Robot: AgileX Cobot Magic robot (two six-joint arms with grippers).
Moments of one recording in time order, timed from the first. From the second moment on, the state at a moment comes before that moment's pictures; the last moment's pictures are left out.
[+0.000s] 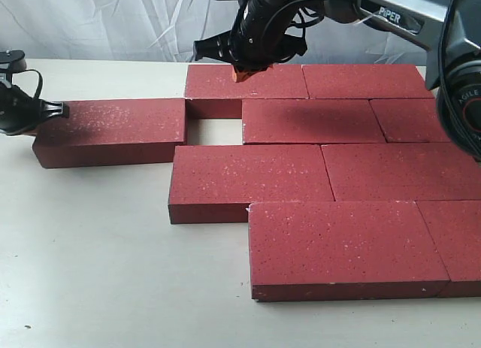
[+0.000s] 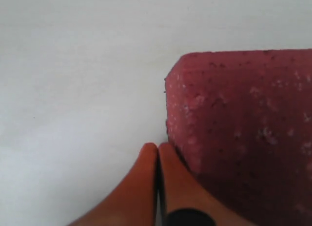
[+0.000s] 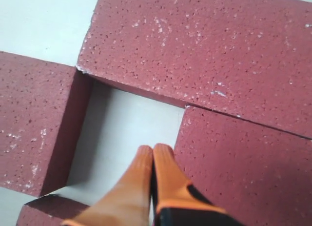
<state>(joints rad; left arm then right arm) 0.15 2.09 -1.27 -0.55 0.41 0.56 0.52 2.28 -2.07 0.01 0.93 0.23</state>
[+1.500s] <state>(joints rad) 0.16 2.09 -1.27 -0.55 0.40 0.65 0.63 2.46 -2.07 0.02 0.85 0.28</state>
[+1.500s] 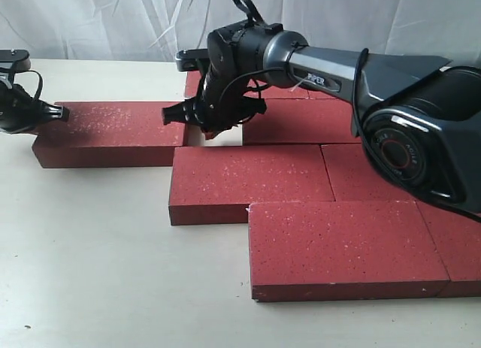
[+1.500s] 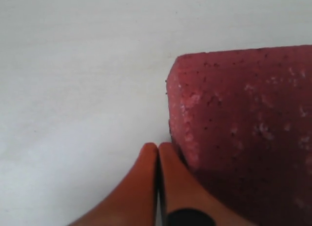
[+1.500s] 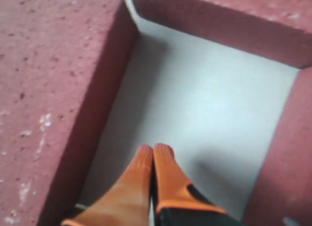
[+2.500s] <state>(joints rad) -0.01 2.09 -1.27 -0.69 0.43 0.69 0.50 2.32 -2.07 -0.02 0.88 0.40</state>
